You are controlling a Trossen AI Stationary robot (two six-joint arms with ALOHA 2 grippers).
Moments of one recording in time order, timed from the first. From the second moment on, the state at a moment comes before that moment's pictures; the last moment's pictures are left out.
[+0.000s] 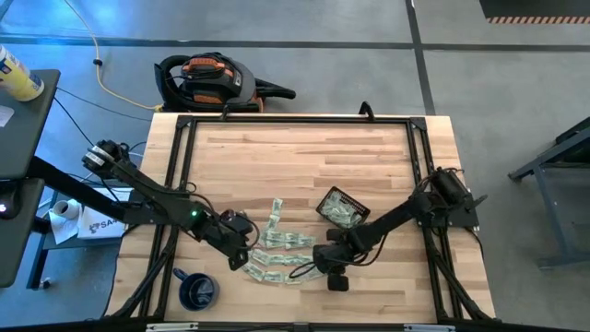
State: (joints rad) left arm -0.54 1.34 0.84 -0.51 -0.22 -0.95; right arm 0.46 1.95 1.19 -0.49 -0.06 0.52
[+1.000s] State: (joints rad) left arm -0.60 1.33 0.84 -0.71 -0.23 -1.29; right arm 0.18 1.45 0.82 -0.63 0.13 0.68
